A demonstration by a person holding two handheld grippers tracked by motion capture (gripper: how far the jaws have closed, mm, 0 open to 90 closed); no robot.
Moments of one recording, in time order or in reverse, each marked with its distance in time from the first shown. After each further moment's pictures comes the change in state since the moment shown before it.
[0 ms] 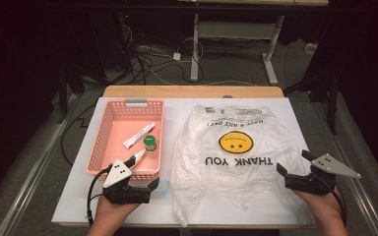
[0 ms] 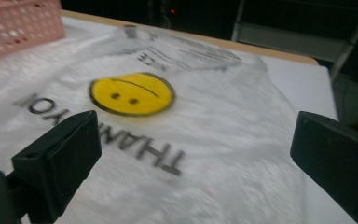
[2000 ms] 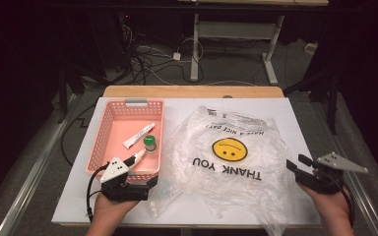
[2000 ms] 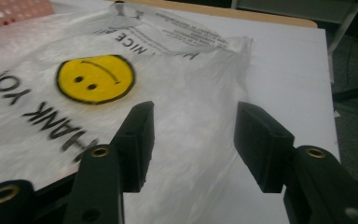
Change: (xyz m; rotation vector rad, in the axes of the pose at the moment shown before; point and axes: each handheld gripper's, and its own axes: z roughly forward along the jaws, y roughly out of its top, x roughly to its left) left arm 0.006 0.003 0.001 0.006 -0.032 -0.054; right arm -0.015 0.006 -0.004 0.128 -0.005 0.060
